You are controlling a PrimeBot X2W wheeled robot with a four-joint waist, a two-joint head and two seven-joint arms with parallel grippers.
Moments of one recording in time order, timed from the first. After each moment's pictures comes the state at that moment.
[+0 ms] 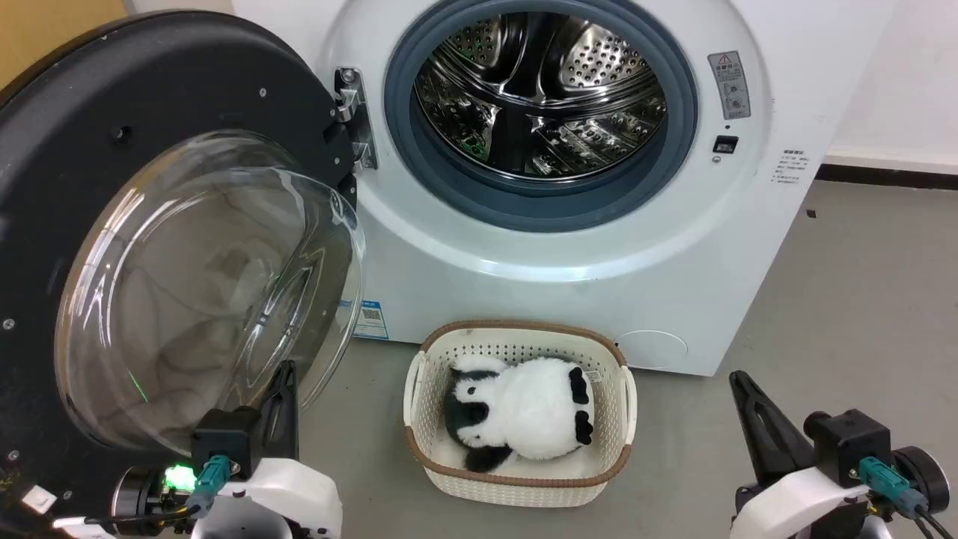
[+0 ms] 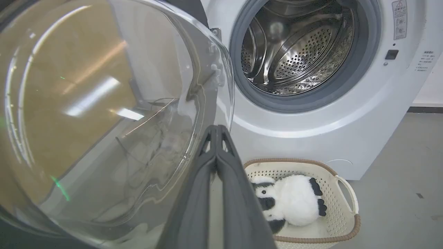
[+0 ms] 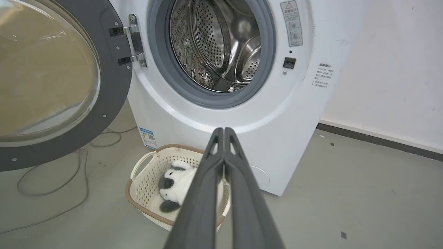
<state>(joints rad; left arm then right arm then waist) -0.01 0.05 0.00 0.00 0.00 0.01 0.00 0.01 -0.05 0.00 0.00 0.01 0.13 0.00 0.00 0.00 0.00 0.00</state>
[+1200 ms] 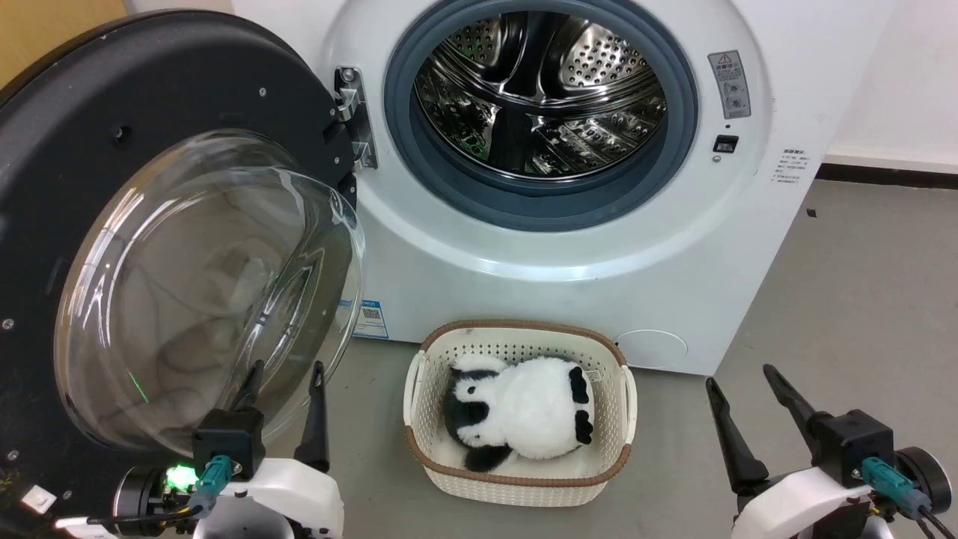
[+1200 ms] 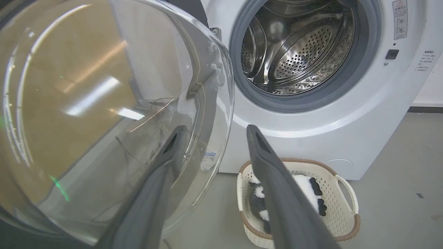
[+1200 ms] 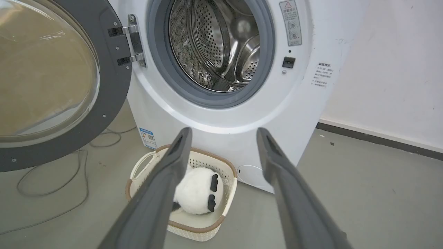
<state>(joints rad) -0.01 0.05 0.00 0.00 0.00 0.01 0.00 0.01 -0.05 0.00 0.00 0.01 0.13 0.00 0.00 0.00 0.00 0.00</state>
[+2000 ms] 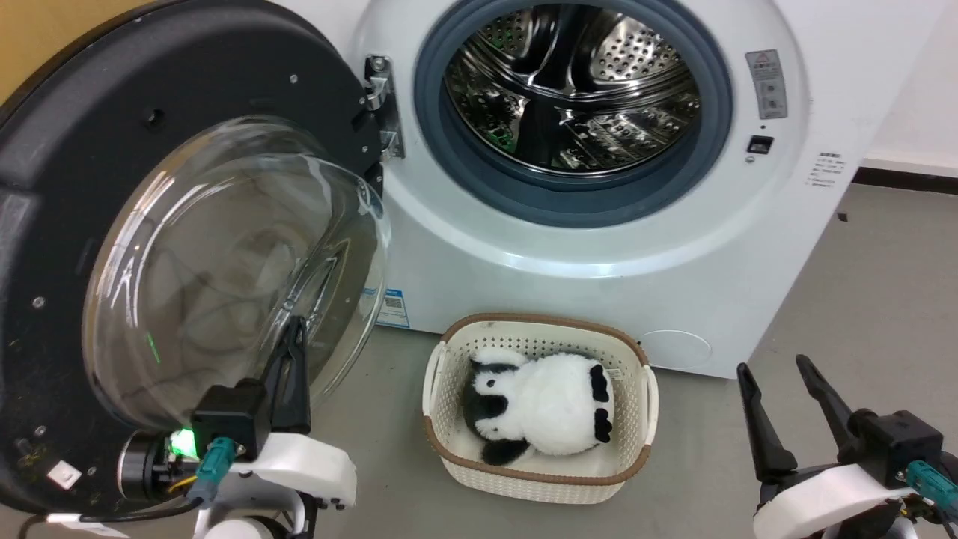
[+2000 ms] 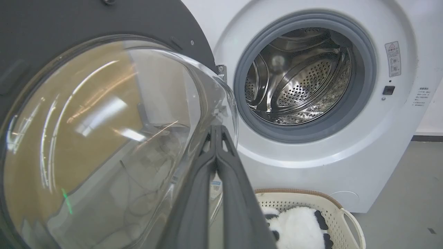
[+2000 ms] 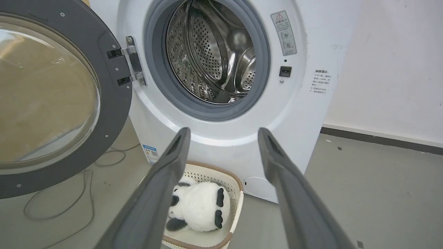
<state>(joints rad) -0.06 0.05 -0.05 -0.04 -0.01 0.04 -0.05 0.01 -0.05 -0.05 0.00 0.08 0.13 -0.05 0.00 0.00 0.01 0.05</state>
